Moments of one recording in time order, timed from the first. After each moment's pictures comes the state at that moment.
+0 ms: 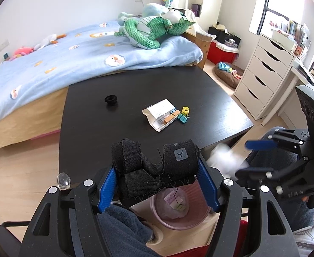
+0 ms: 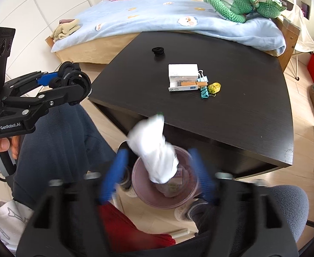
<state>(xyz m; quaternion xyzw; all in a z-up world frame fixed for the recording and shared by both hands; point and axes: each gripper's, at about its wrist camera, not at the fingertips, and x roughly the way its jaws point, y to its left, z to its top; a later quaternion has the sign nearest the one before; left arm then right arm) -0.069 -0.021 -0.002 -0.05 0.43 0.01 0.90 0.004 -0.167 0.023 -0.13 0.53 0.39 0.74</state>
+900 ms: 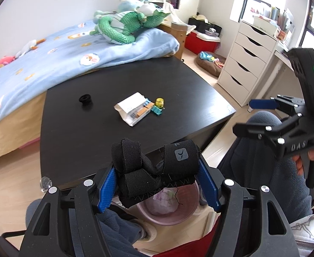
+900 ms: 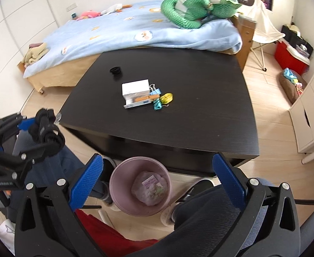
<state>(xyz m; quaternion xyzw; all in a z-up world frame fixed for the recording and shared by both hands) -0.066 -0.059 -0.009 -0.03 0.45 -0.06 0.89 0.030 -0.210 0.044 -0.10 0.51 0.28 0.81</state>
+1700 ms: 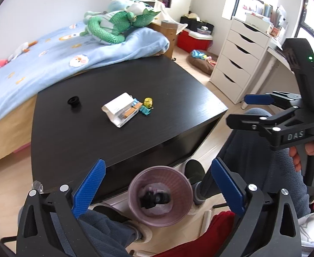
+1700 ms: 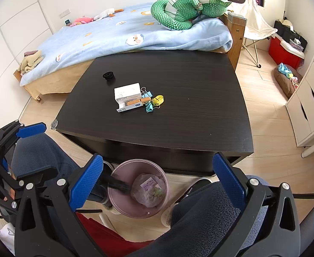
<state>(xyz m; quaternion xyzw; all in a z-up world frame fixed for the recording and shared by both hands) -0.062 -0.070 -0.013 -0.02 0.45 -0.07 0.89 0.036 -0.223 0.045 -0.08 0.51 0.27 0.81</state>
